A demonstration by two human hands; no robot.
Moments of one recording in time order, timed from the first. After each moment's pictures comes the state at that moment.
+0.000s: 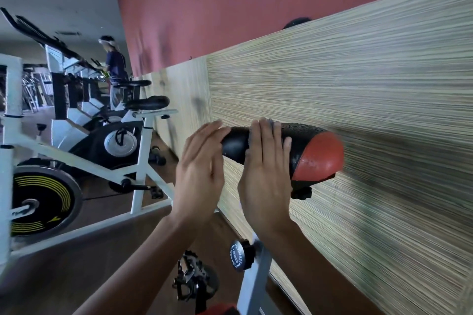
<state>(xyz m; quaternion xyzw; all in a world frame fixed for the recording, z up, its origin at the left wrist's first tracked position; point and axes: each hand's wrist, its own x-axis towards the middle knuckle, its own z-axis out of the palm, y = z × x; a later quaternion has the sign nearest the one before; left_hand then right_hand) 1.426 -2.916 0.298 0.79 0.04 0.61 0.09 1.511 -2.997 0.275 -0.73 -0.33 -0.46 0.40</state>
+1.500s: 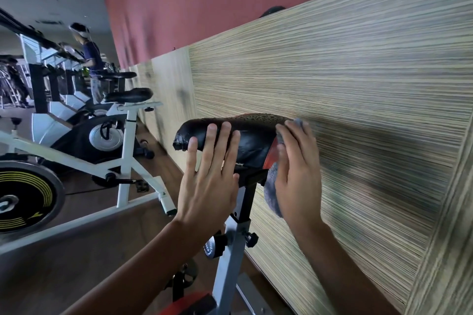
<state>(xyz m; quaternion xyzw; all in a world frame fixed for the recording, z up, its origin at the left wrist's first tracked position) 1.460 -2.964 0.263 0.83 0.16 0.44 -0.31 1.576 -3.081 0.252 -0.66 -0.37 -0.44 0.49</state>
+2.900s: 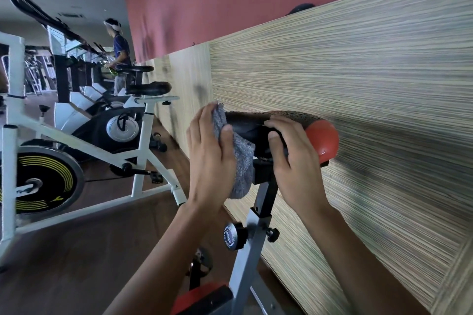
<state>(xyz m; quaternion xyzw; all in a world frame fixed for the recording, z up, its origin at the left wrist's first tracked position) 1.443 -2.948 0.296 0.77 0.13 0.59 0.20 1.536 -3.062 0.289 -0.63 -0.47 -0.28 0.56</state>
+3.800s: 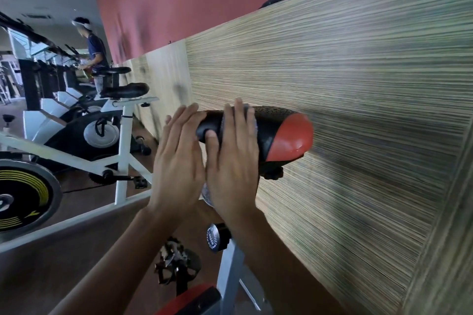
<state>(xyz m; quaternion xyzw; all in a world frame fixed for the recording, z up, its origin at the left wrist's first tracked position) 1.433 -2.932 0.291 0.81 0.04 0.59 0.04 1.499 -3.004 0.279 -0.67 -0.38 -0.33 0.54</state>
